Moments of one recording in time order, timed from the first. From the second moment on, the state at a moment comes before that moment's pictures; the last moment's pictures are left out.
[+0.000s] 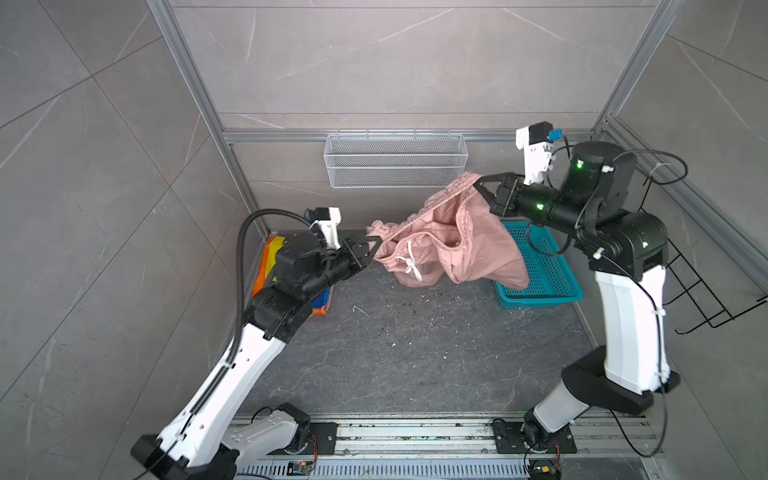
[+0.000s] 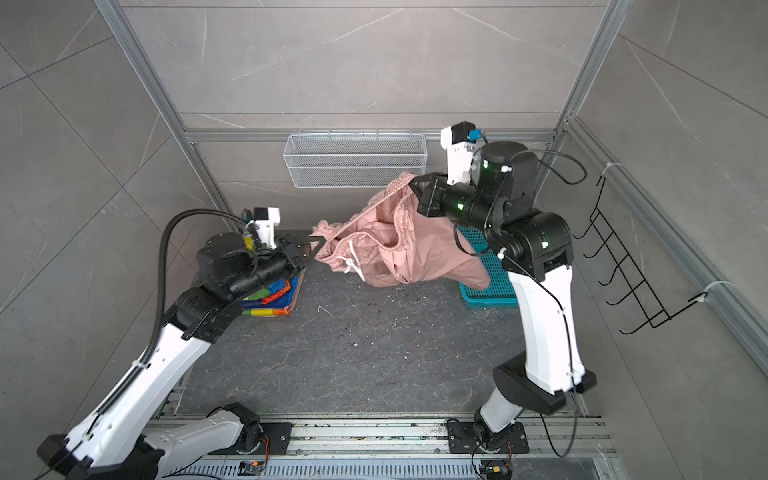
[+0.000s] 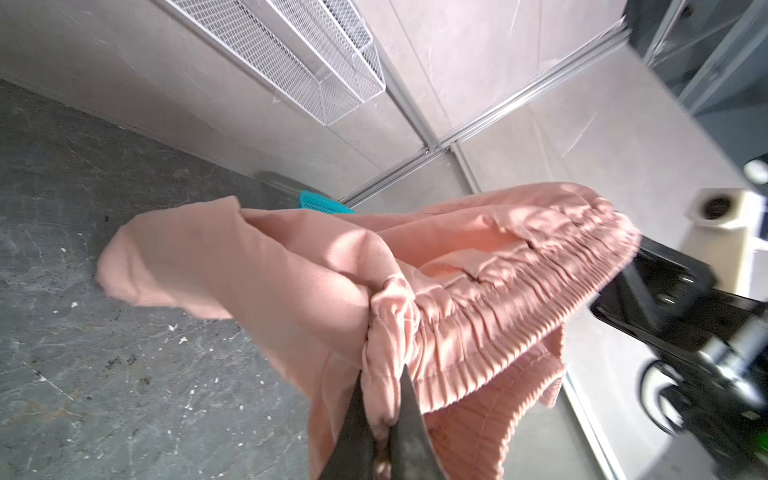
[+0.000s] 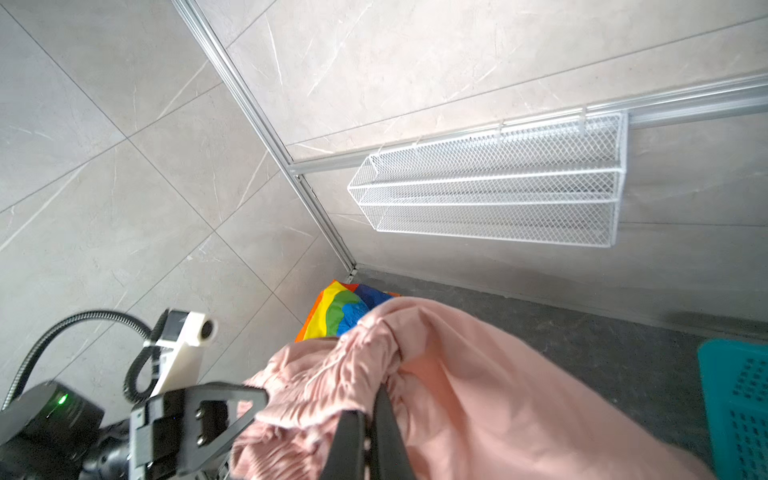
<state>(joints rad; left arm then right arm) -0.47 1.07 1.26 -0.32 0.31 -0.99 0.43 1.79 2.71 -1.13 -0.25 0.36</state>
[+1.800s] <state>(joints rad) -0.13 1.45 0.88 -0.33 0.54 -1.04 0.49 1.65 1.09 -0.74 -0.07 0.40</state>
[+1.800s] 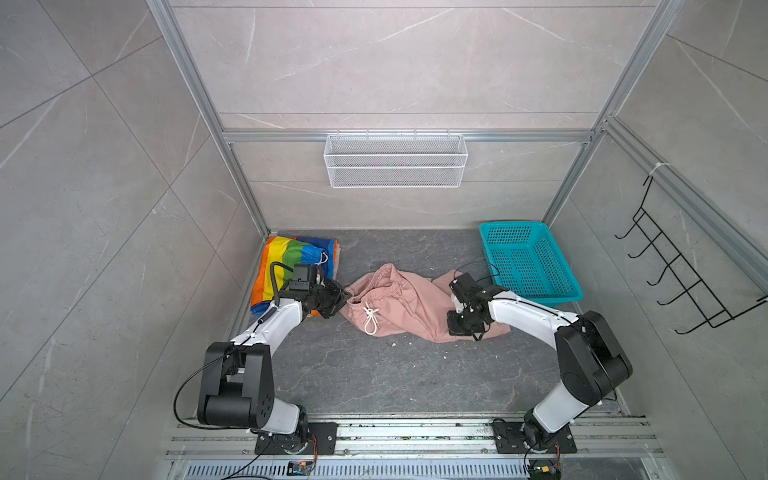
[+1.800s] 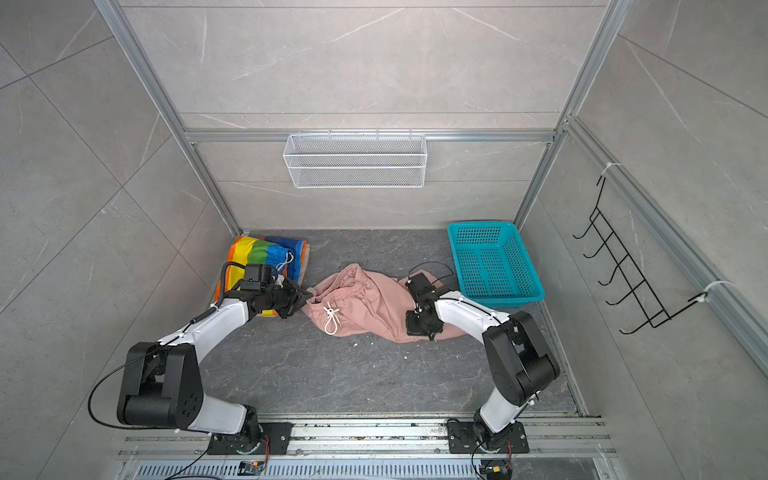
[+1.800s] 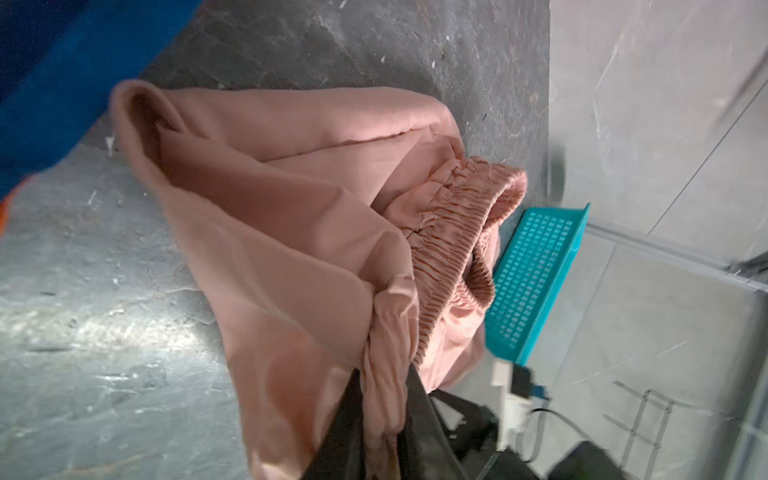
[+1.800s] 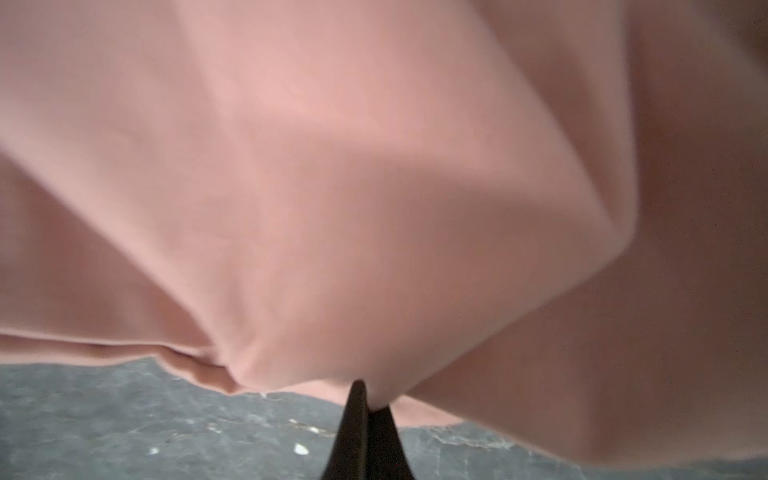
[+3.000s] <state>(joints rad) -0.02 1.61 1.18 -0.32 0.70 -1.09 0.24 2.29 2.62 -1.30 -0.14 0.35</state>
